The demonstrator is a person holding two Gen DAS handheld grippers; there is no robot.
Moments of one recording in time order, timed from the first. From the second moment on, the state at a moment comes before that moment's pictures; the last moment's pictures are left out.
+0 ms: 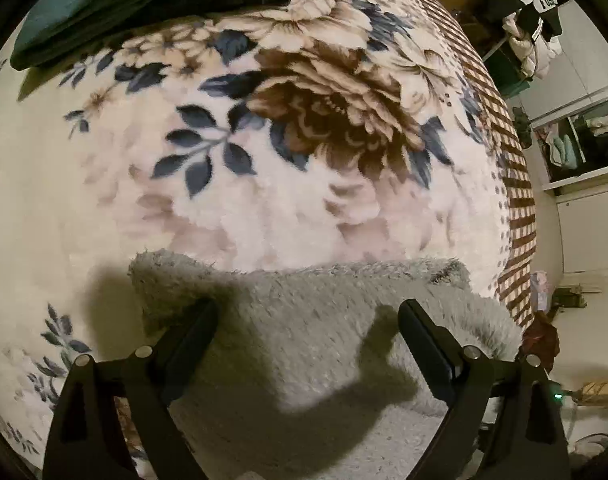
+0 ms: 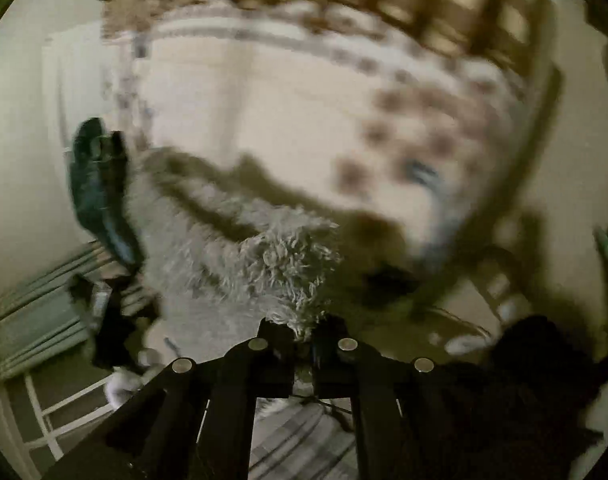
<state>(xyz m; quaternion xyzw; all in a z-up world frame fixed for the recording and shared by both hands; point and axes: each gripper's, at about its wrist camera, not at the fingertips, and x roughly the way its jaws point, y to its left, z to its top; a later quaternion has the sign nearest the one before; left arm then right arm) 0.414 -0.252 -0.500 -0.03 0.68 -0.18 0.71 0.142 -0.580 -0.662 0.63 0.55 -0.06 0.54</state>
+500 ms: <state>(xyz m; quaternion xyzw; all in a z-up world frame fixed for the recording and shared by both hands) 0.344 -0.213 -0.468 -0.04 0.65 -0.13 0.75 0.255 -0.557 -0.553 0.37 0.57 -0.01 0.74</state>
